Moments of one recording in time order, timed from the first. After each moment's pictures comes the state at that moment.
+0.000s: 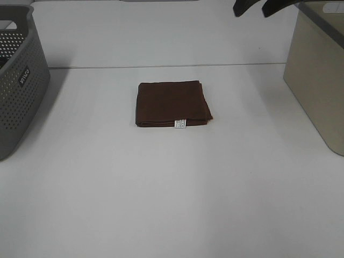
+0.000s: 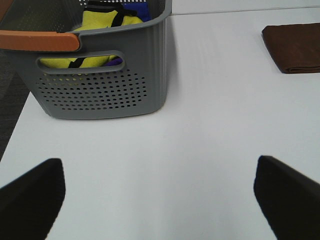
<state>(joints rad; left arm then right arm) 0.02 -0.01 -0.50 0.00 1.06 0.01 0.21 2.02 -1.95 0.28 1.02 -0.26</state>
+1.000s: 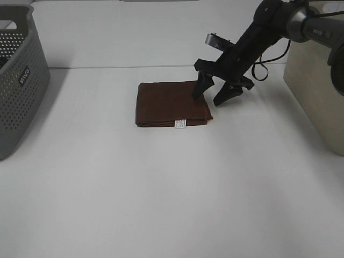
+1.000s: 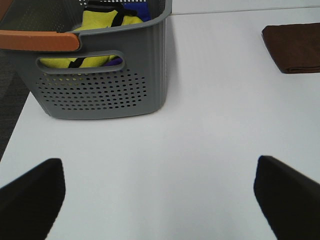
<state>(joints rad) 0.02 -0.01 -0.50 0.00 1.06 0.01 0.21 2.64 -2.31 0.51 1.20 -0.22</state>
